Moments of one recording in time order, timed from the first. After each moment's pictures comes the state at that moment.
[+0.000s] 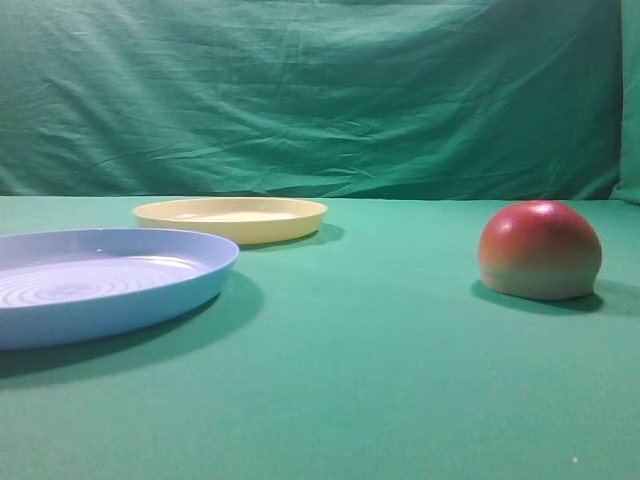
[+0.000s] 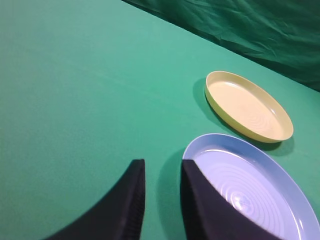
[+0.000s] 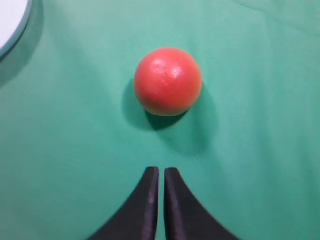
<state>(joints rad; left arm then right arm) 0.02 -0.01 0.02 -0.14 0.35 -0.12 0.38 1.20 -0.78 0.14 0.78 -0.23</state>
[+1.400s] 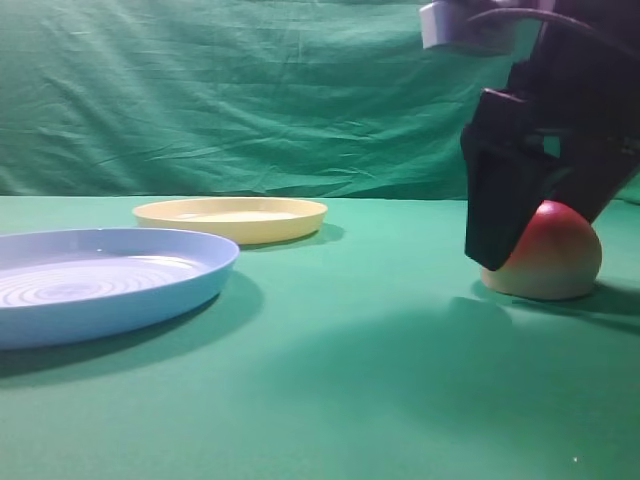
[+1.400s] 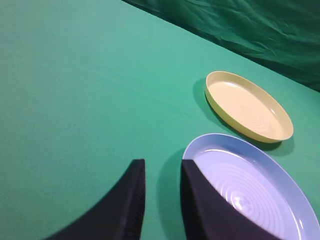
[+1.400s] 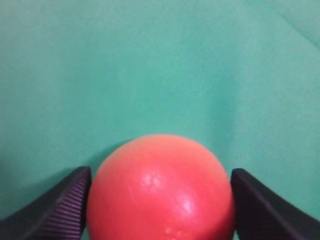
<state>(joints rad) 0.02 -0.01 0.02 -0.14 0.35 -0.12 0.47 1.72 -0.93 0.04 0.51 -0.23</state>
